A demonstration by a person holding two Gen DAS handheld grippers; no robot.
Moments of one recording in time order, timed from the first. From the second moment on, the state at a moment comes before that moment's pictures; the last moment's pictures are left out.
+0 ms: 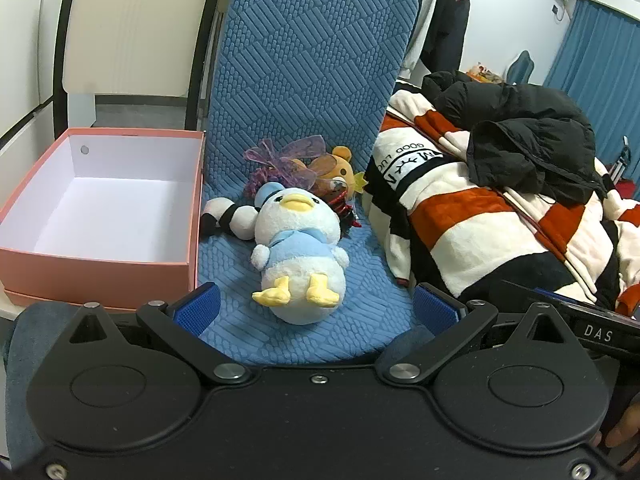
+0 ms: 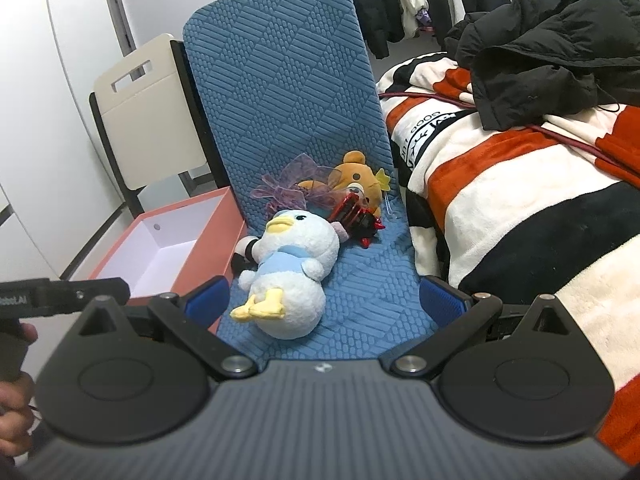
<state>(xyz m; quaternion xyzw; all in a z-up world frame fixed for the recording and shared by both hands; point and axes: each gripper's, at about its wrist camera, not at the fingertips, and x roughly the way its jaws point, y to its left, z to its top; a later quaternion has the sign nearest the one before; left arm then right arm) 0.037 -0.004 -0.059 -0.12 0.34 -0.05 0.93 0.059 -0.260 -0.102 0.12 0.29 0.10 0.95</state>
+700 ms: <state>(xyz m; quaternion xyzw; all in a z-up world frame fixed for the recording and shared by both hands) 0.051 -0.004 -0.071 -0.12 0.35 -0.05 0.93 0.074 -0.258 -0.129 0.11 0.28 0.11 0.95</state>
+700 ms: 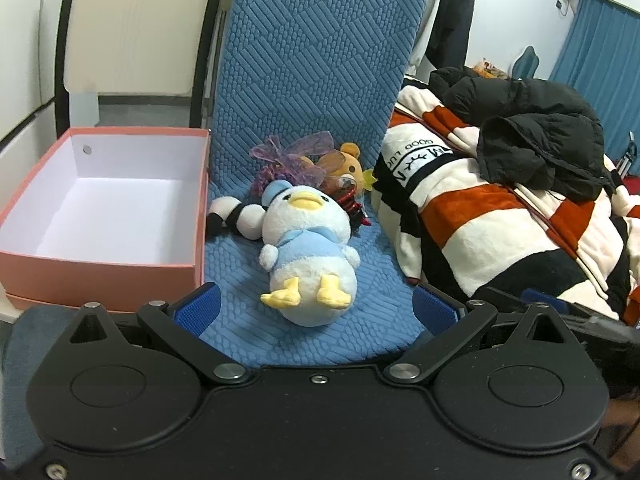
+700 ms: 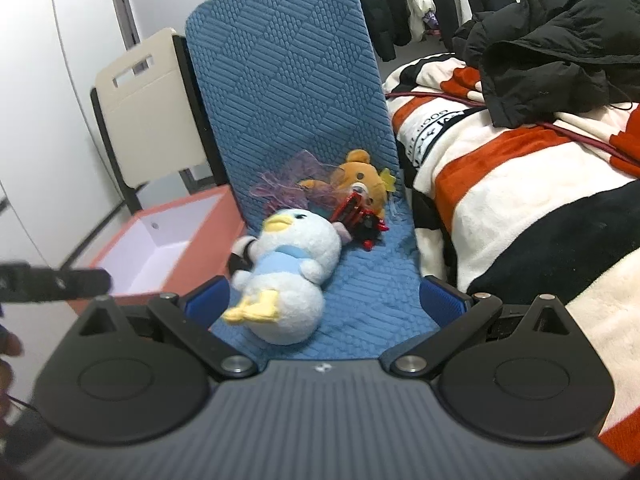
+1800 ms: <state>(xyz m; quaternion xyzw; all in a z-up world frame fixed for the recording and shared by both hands) 0.188 -0.016 -0.158 -0.07 0.41 -0.08 0.91 0.245 -0.257 -0.212 0.19 0.29 0.06 0.93</state>
